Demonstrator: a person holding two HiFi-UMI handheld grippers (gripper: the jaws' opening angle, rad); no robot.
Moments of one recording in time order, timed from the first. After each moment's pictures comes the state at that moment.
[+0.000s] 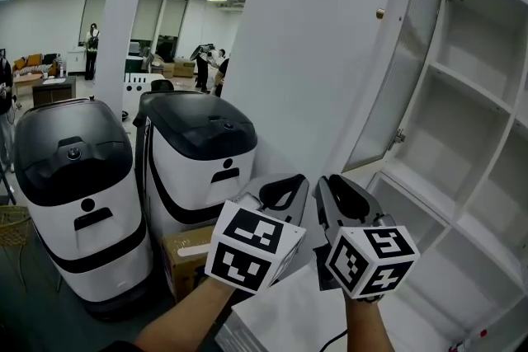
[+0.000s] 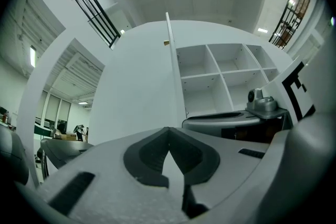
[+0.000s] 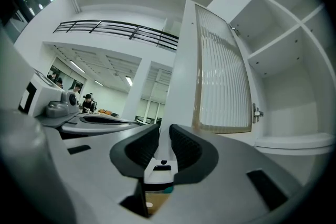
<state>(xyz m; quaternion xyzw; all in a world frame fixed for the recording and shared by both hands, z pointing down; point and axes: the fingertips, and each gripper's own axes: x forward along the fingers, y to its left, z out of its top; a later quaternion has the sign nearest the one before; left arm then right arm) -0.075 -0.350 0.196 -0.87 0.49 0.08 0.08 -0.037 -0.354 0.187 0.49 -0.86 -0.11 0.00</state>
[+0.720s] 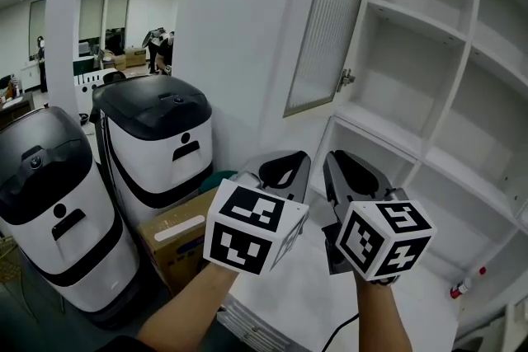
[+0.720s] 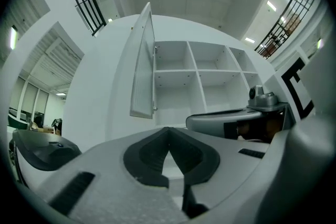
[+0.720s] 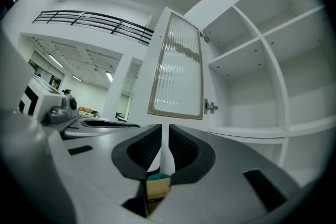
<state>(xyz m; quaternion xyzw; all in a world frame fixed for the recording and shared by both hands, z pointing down) 0.025 -0.324 0.211 -0.92 0.39 0.06 0.07 0.067 -0.315 0.199 0.58 -0.81 -0.08 0.00</state>
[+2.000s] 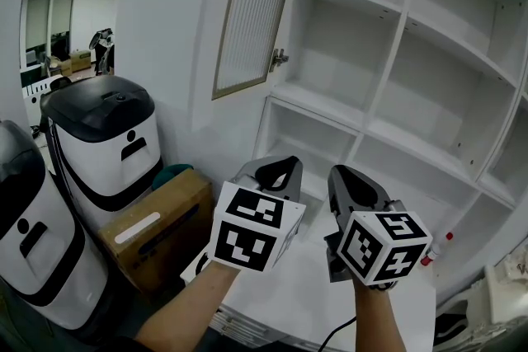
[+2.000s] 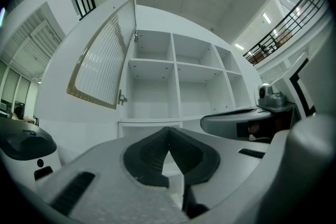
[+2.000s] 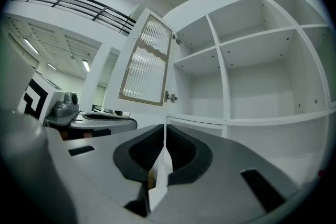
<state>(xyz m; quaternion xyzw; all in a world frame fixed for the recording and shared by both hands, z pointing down) 0.122 -0.279 0.233 -0.95 0.30 0.04 0.04 0.178 -0.244 0.226 0.69 -0.72 -0.06 0.02</state>
